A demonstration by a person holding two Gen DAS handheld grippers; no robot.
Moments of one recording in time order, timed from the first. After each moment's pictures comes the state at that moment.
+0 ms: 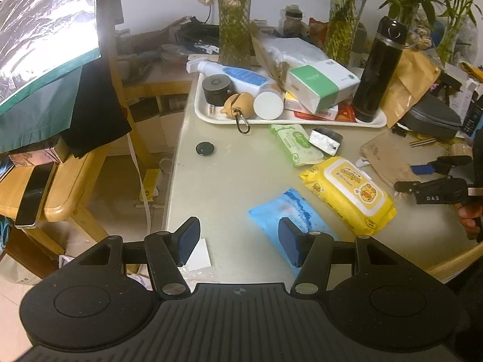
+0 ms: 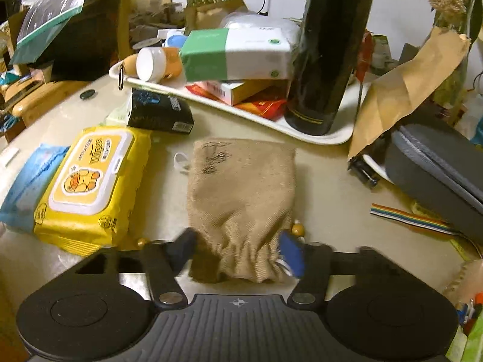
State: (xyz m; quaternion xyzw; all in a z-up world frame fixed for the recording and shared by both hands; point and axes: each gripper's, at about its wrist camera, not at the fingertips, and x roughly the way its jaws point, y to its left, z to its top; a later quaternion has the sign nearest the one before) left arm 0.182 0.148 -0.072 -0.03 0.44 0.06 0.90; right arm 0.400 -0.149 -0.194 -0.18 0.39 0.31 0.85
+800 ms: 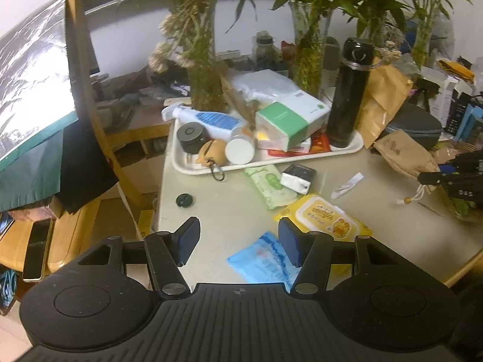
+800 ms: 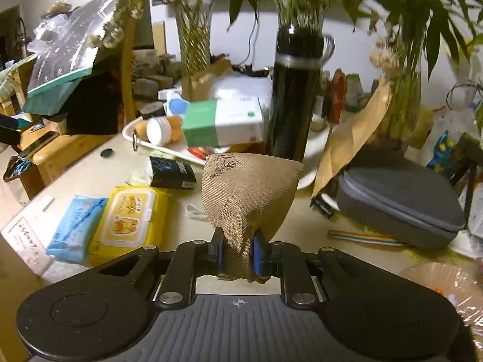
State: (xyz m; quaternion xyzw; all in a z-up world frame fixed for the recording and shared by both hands) left arm 0.204 0.110 -0.032 0.02 0.40 0.03 0.92; right arm 0.361 -0.196 -0.106 -0.12 0.33 0.31 0.88
